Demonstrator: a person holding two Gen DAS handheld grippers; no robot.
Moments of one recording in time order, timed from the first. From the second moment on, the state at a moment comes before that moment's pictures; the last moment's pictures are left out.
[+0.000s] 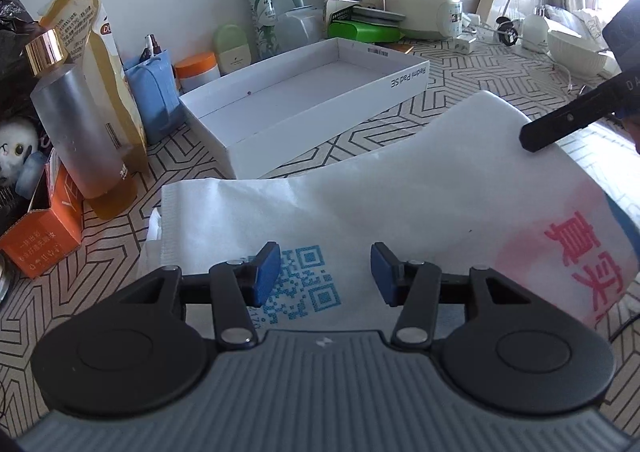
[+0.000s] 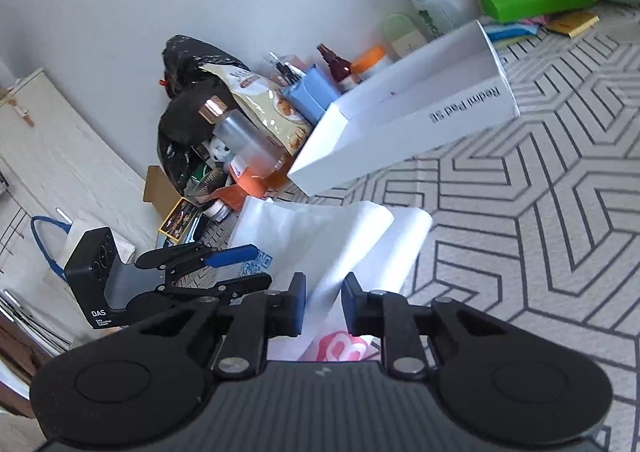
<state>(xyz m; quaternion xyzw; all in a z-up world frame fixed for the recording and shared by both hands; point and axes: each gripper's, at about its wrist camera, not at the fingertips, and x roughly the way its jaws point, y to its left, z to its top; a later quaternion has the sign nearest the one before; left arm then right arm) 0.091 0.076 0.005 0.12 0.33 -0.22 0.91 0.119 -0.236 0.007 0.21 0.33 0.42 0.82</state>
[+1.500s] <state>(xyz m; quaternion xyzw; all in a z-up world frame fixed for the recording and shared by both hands) 0.082 0.040 -0.008 0.10 0.34 -0.29 0.89 0.073 -0.202 -0.006 0.05 0.32 0.38 0.87</state>
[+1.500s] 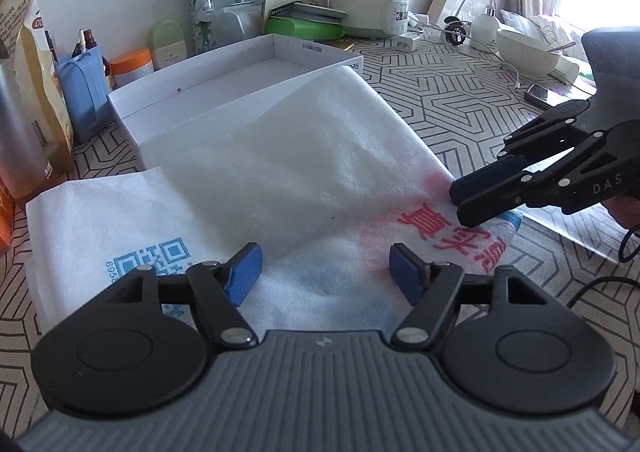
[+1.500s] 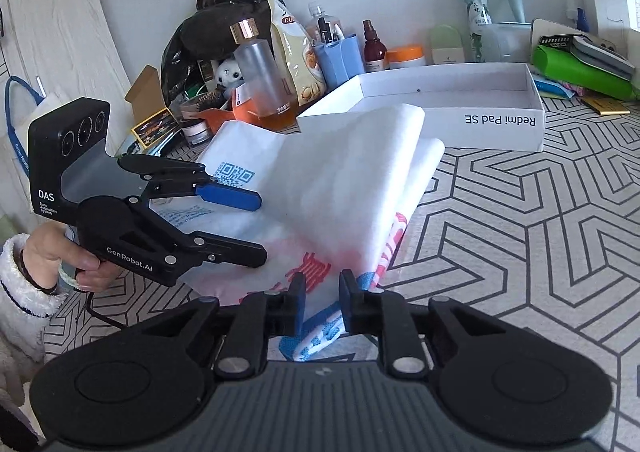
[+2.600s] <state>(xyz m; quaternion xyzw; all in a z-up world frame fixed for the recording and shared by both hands) 0.067 -0.026 0.004 0.13 0.40 -0.35 0.84 0.091 -0.247 -0.027 0.17 0.35 0.46 0.80</state>
